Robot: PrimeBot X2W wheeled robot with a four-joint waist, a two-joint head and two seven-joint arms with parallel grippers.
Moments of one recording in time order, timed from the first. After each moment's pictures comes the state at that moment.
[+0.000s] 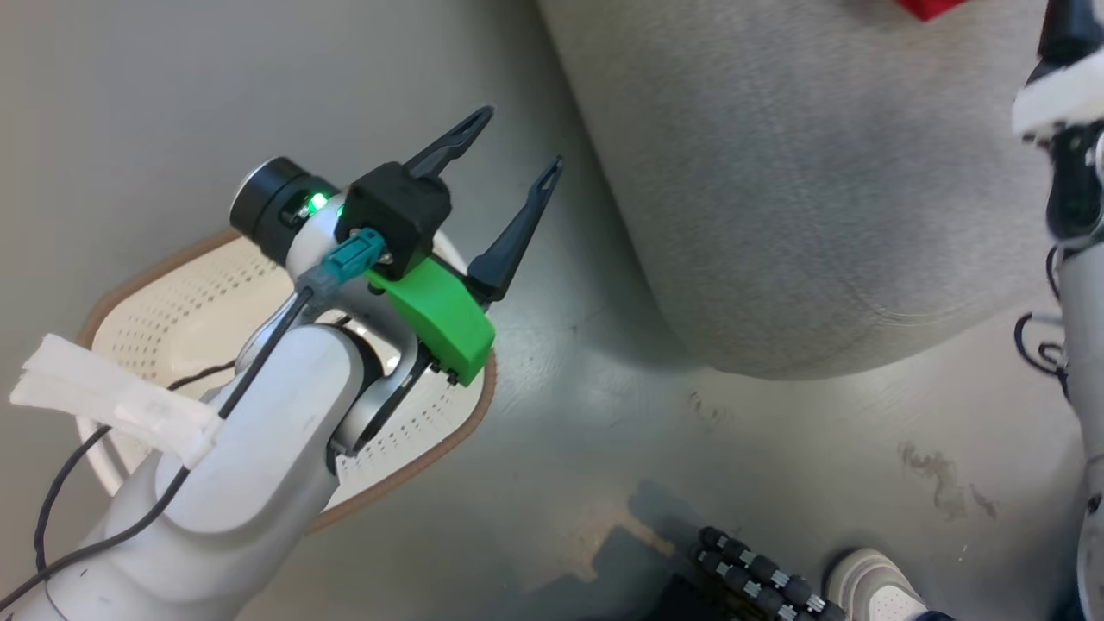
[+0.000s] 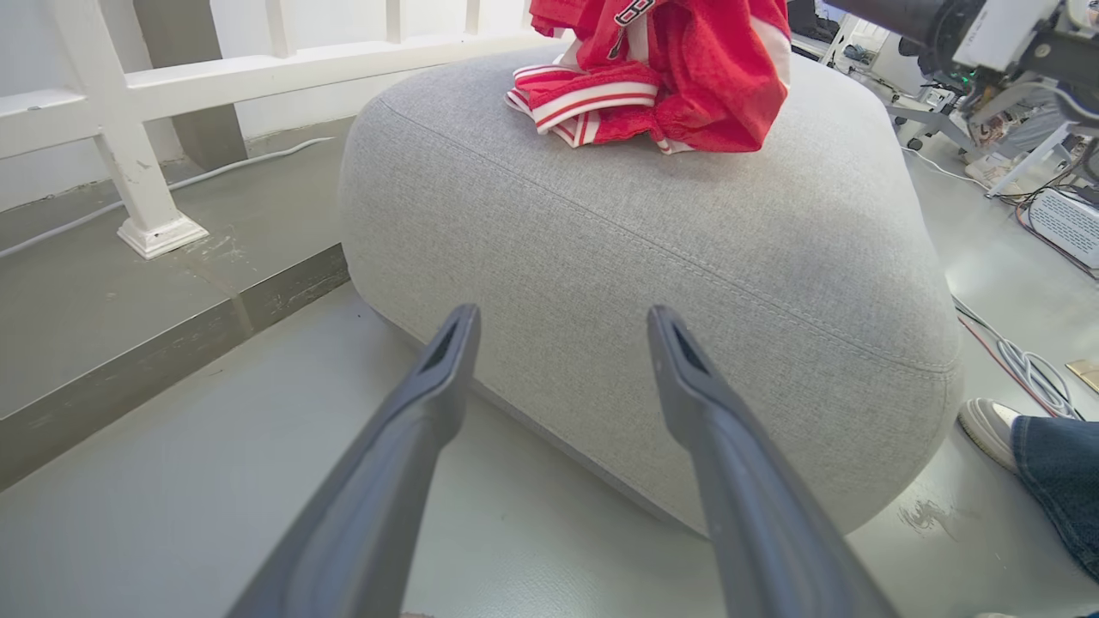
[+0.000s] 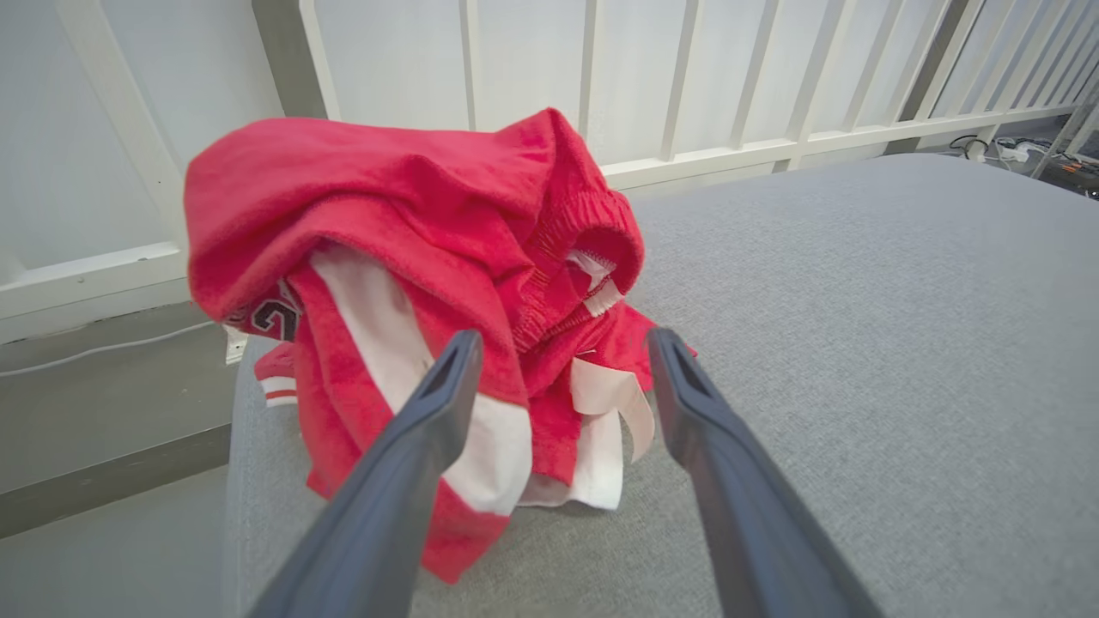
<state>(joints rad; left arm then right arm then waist) -0.72 0.26 -0.78 0.06 -0.49 -0.03 0.00 -0.81 -0.25 -0.02 0.66 0.35 0.06 -0.25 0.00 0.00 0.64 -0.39</state>
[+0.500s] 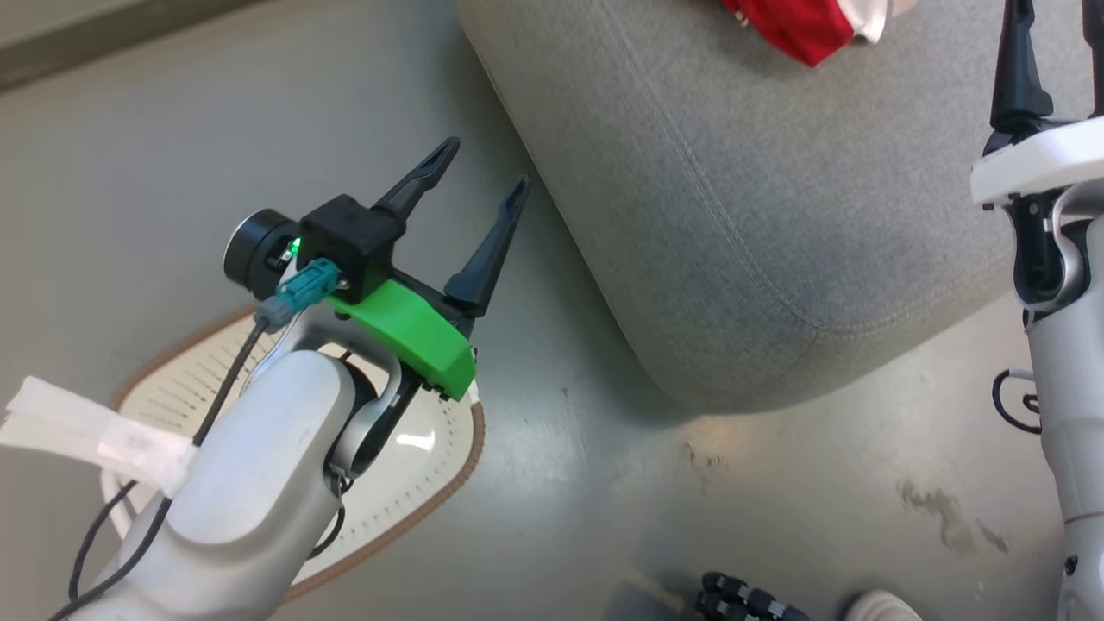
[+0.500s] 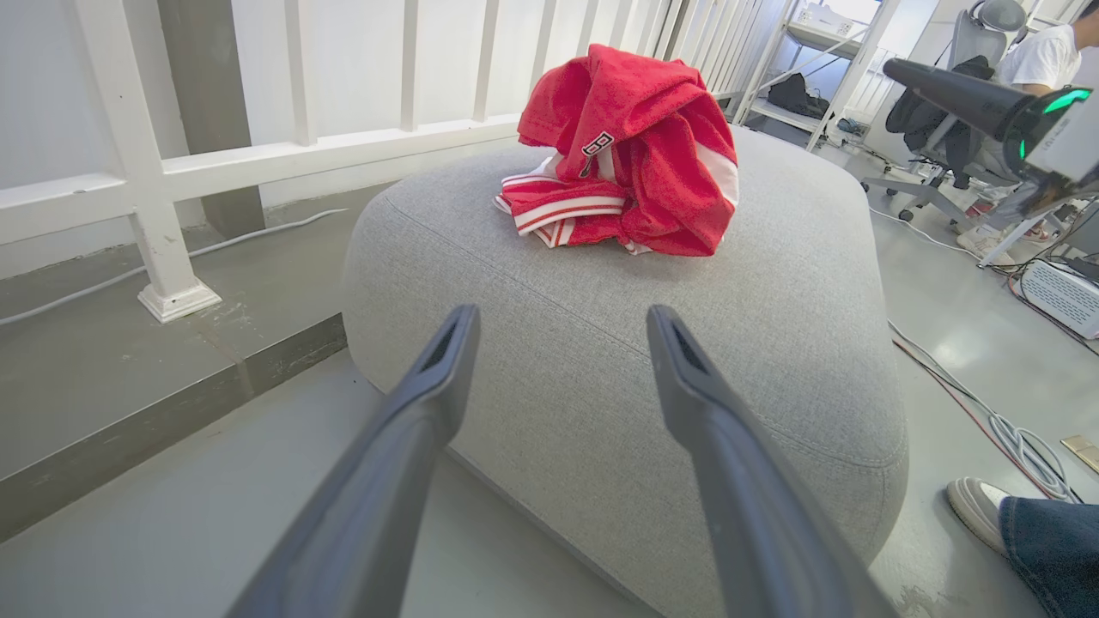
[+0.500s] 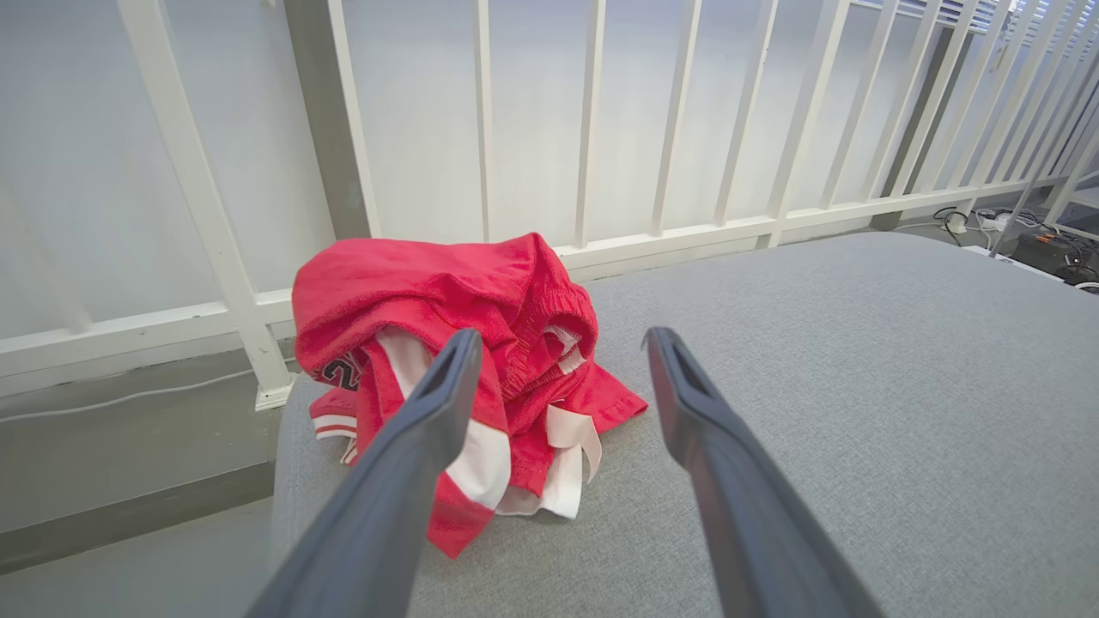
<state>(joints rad) -0.64 0.23 -0.73 0.14 -0.56 -0.02 -0.11 -0.66 -0.21 -0.01 0.51 0.28 0.08 -0.25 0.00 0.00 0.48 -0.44</state>
